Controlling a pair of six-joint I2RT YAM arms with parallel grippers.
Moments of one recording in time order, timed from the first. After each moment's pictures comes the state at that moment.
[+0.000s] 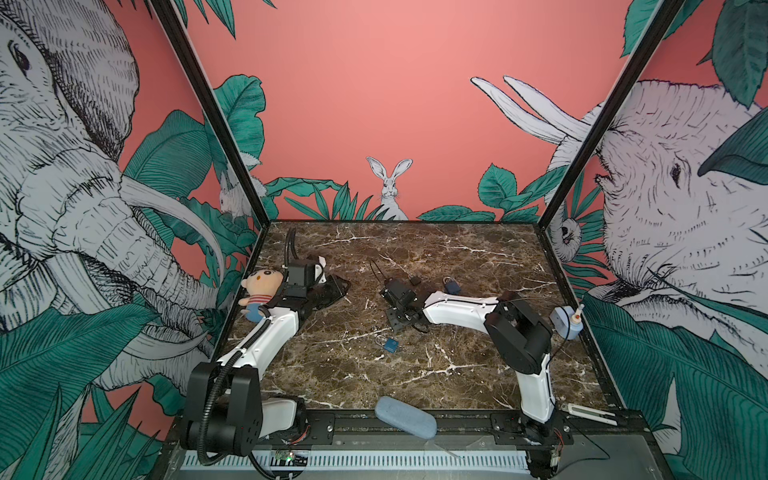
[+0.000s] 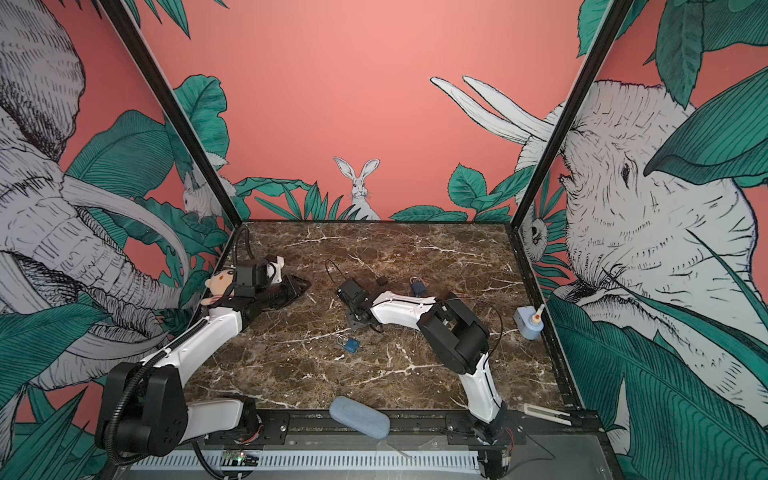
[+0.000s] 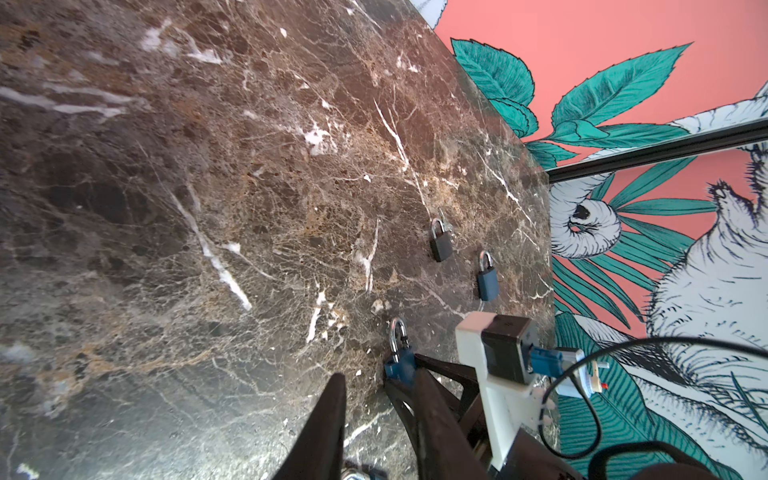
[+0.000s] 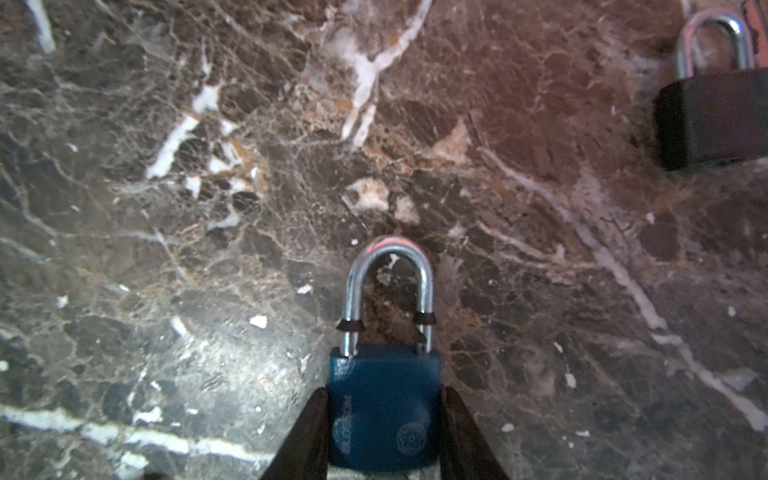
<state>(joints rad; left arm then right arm) -0.16 1.28 0.75 -0.16 0.46 -0.68 0.91 2.02 1.35 -0.45 0.19 0.36</state>
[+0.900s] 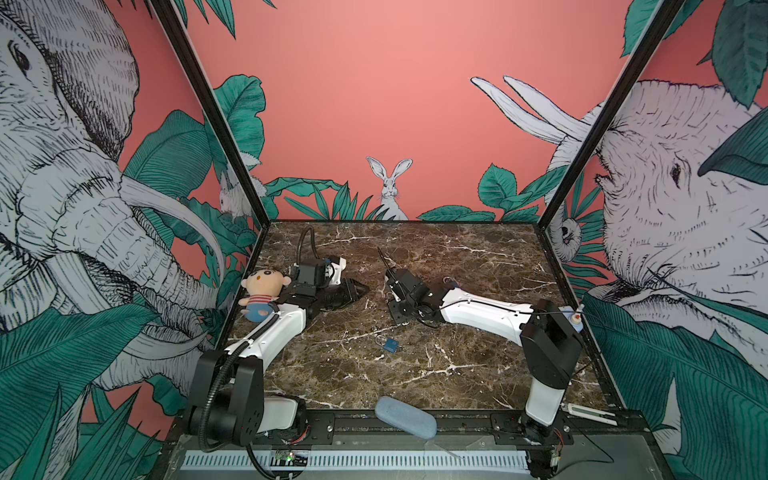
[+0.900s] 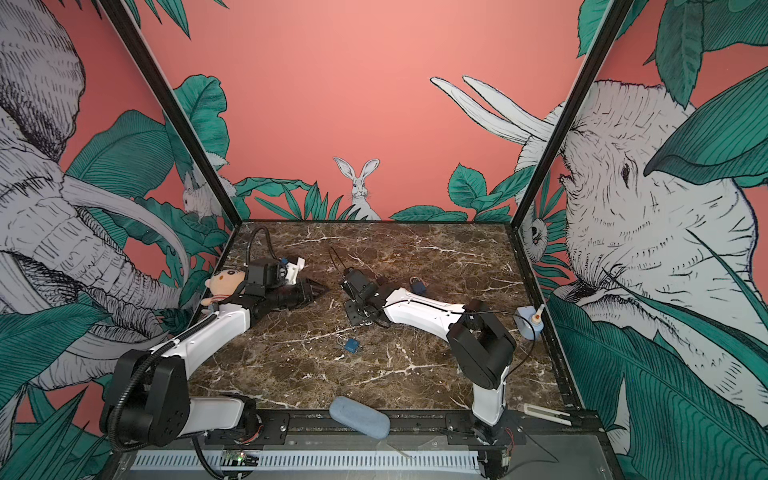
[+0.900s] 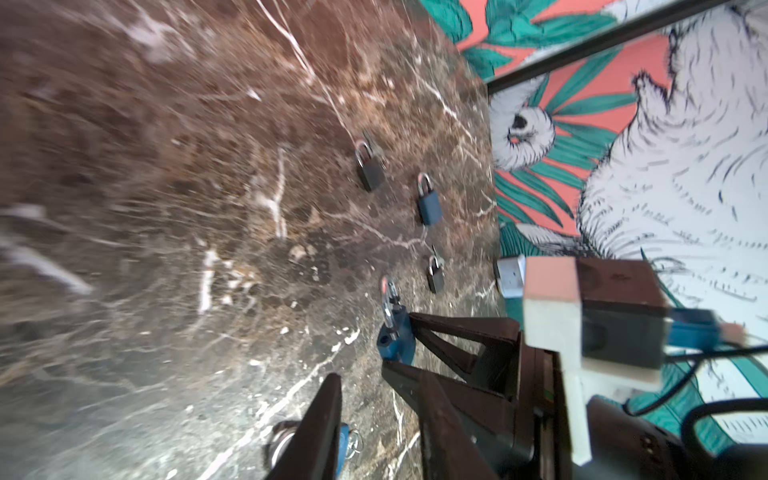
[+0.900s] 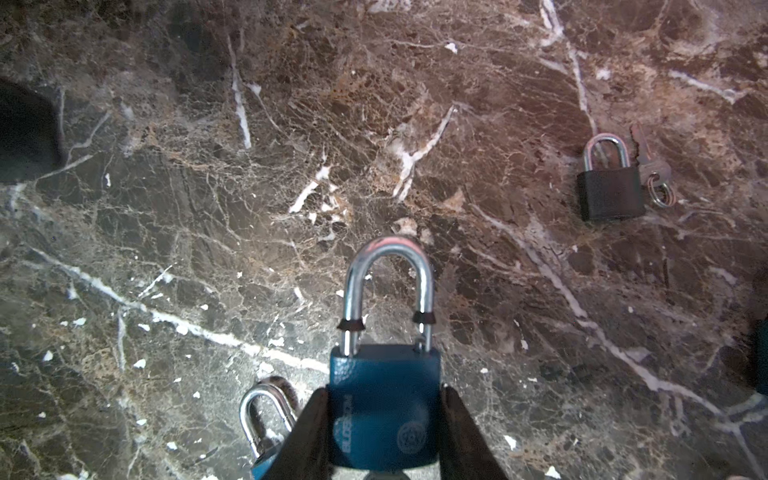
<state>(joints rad) -0.26 1.36 0.77 -0.13 0.68 -0.63 0.92 1.82 1.33 -0.48 0.12 0.32</state>
